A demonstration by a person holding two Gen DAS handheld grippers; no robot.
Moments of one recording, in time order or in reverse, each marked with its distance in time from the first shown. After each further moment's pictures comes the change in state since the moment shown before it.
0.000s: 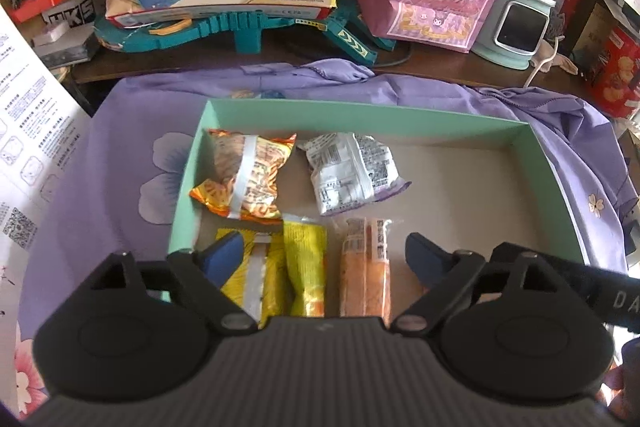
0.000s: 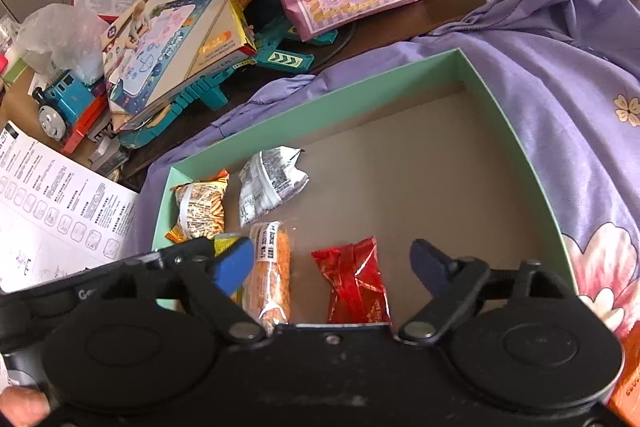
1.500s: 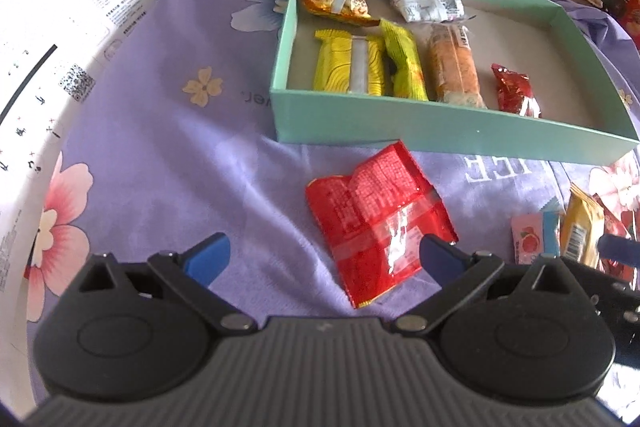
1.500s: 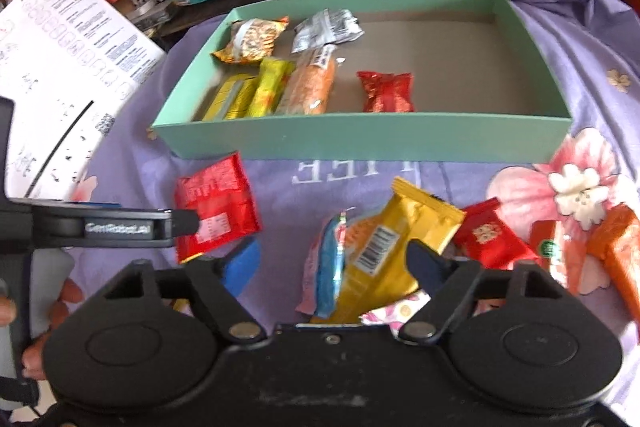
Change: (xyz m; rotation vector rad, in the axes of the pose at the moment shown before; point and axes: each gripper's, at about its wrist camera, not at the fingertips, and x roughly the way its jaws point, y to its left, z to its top) left arm -0.030 0.062 -0.151 -0.039 0.145 0.074; right arm -0.046 0.035 -0.143 -0.306 0.111 -0.031
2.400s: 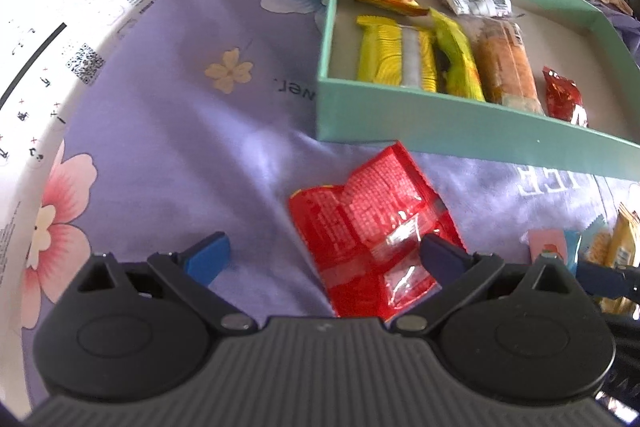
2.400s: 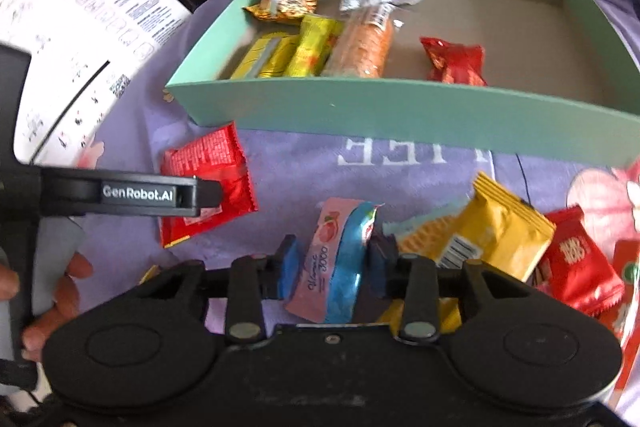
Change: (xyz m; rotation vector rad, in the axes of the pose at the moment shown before) left arm 0.029 0.023 0.006 -0.050 0.021 0.042; right arm 0.049 0.029 0.000 -0.107 0.058 0.033
